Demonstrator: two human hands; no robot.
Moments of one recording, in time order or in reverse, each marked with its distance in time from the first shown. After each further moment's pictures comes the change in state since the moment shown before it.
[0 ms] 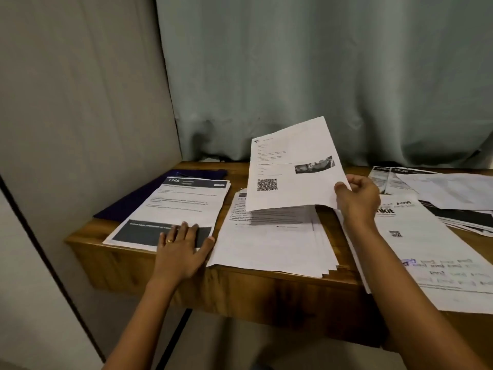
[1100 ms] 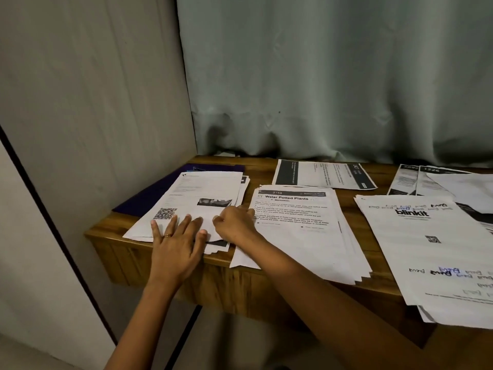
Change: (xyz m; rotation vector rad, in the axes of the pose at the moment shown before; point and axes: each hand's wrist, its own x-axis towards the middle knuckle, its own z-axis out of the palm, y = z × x) left_hand 0.003 -0.048 -0.001 -0.012 0.243 0.083; right_hand -0.149 0.019 0.193 -0.761 -0.862 -0.246
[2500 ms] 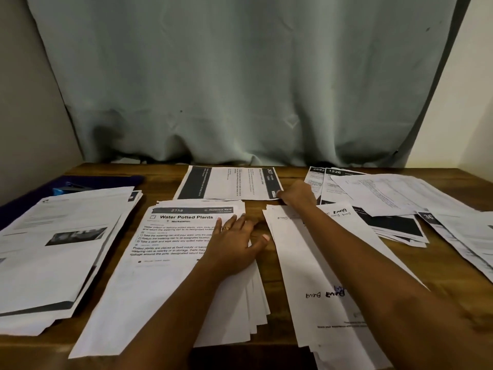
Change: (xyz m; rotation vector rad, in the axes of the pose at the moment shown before) left_hand 0.097 0.281 0.084 -0.277 -0.456 0.441; right_hand 0.095 0.288 -0.219 -0.023 0.431 0.481
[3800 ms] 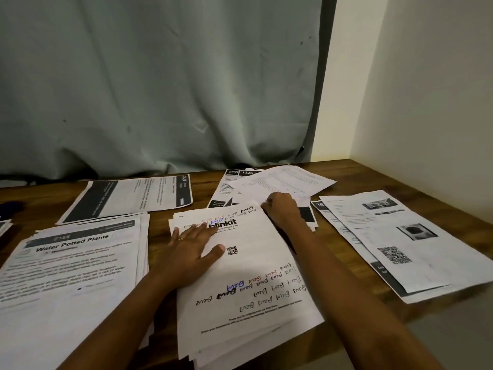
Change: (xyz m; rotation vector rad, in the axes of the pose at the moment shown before) left_hand 0.029 0.086 0.027 0.052 -0.089 0.166; right_hand -0.004 0.142 -0.112 -0.251 0.054 -0.018
